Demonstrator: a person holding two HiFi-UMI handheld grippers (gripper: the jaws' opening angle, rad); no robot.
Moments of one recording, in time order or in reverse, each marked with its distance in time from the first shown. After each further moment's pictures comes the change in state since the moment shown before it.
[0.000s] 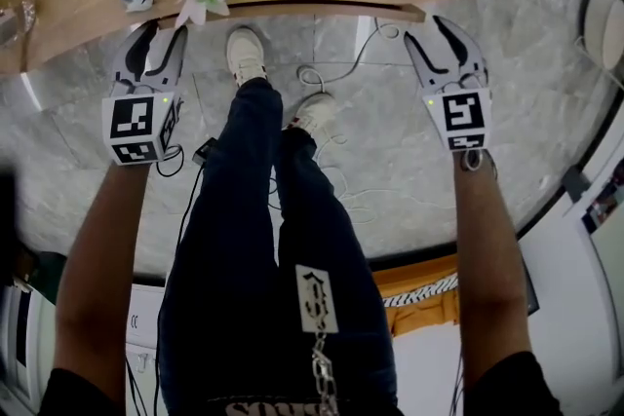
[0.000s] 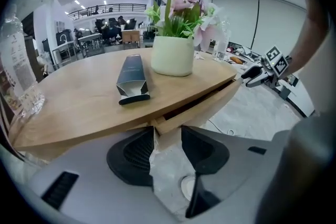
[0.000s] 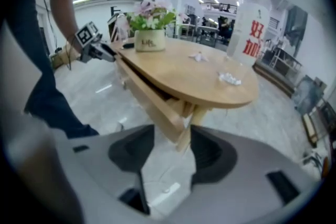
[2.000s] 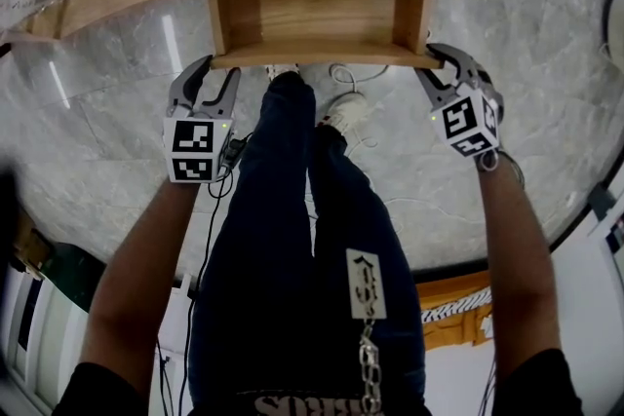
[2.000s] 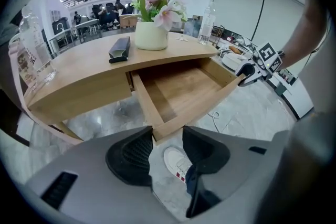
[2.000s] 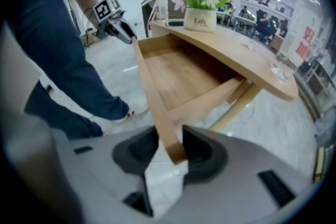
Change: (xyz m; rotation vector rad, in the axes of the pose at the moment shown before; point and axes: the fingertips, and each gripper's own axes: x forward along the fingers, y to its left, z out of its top) left arm -0.055 -0.068 -0.081 -0.021 0.162 -0.021; right arm -0.006 0.090 -0.059 -0.257 0.149 0.223
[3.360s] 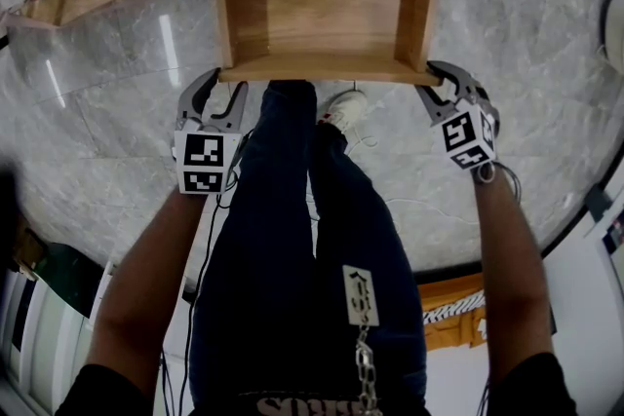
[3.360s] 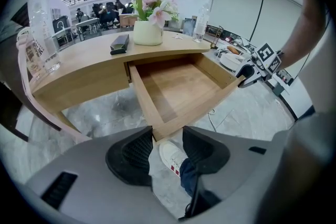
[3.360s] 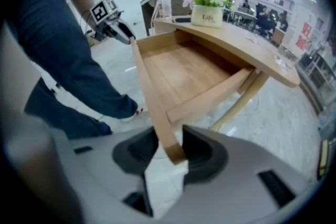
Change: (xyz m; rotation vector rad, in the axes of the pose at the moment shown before) left arm -0.018 -0.021 -0.037 -0.008 0.002 -0.014; right arm -0.007 0.045 -0.020 0.037 0.026 0.031
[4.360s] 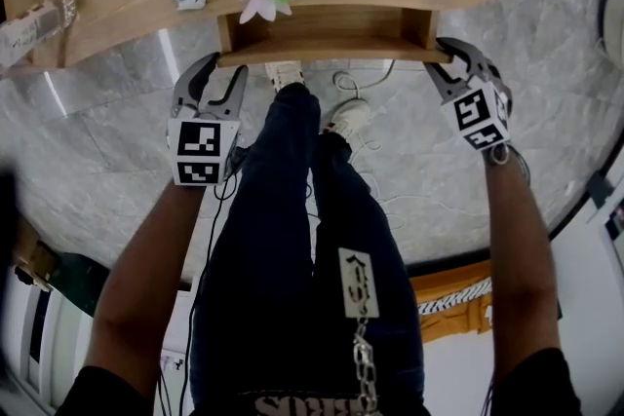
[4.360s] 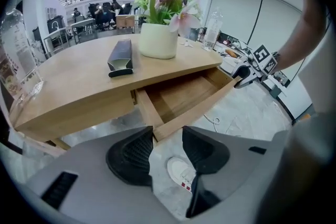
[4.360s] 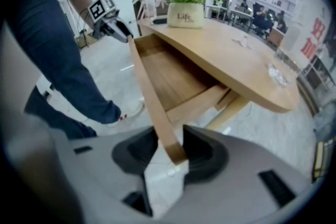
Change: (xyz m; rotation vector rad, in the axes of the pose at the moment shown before) left arm 0.036 0.050 0.079 0.021 -0.023 -0.047; right arm 0.012 -0.086 0.046 0.013 0.017 -0.031
